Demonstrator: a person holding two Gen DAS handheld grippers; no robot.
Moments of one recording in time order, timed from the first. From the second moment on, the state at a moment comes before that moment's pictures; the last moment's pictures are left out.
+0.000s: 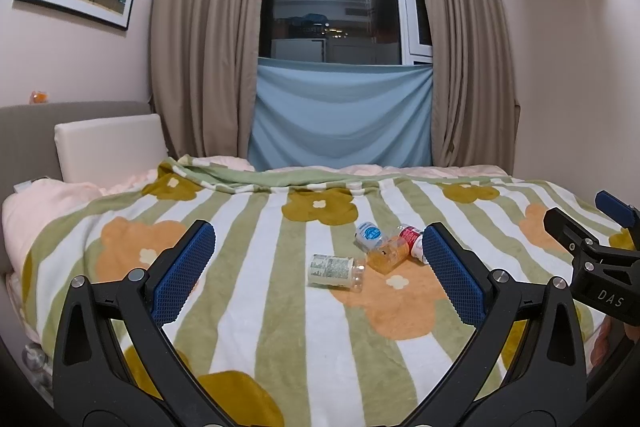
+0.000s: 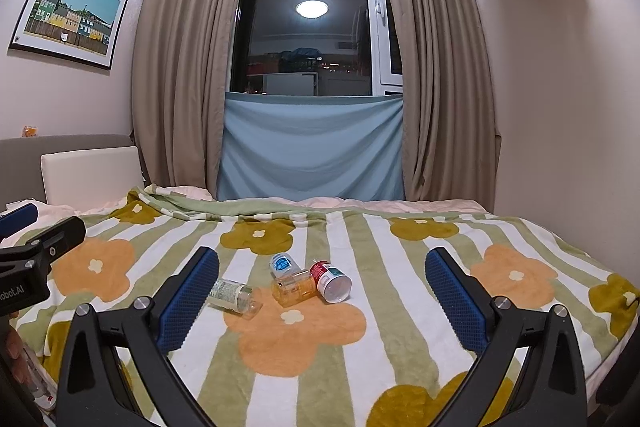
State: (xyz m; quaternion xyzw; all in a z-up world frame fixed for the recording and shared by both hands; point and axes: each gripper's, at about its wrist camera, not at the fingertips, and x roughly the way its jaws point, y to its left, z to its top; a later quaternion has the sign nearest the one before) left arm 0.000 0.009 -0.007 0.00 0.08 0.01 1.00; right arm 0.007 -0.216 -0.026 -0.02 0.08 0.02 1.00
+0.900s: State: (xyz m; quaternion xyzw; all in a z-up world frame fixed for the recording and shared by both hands) left arm 0.106 0.037 -0.069 0.01 0.23 0.03 0.97; right arm 0.173 -0.196 -0.083 -0.19 0.21 0.16 0.94
